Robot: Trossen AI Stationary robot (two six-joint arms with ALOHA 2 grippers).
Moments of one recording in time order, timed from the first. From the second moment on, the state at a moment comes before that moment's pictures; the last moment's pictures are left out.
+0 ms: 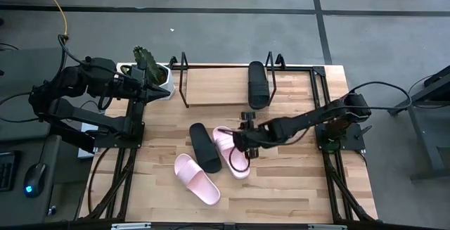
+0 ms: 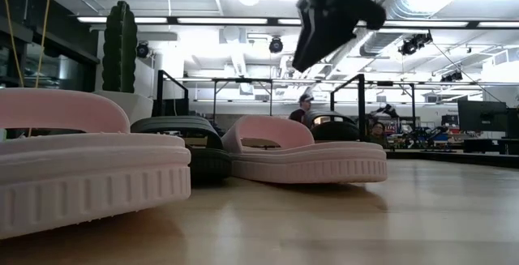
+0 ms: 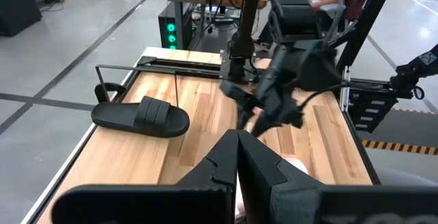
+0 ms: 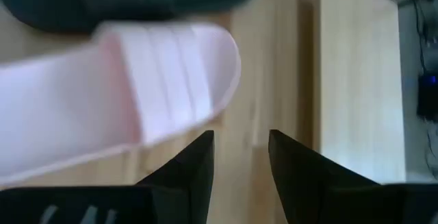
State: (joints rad) left arm 0.12 0.88 1.41 -0.89 -0.07 -0.08; right arm 0.26 1.73 1.35 -0.71 0.48 -0.09
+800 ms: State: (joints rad) left arm 0.12 0.89 1.12 -0.88 0.00 -0.22; right arm 0.33 1.73 1.35 -0.65 0.52 -0.08
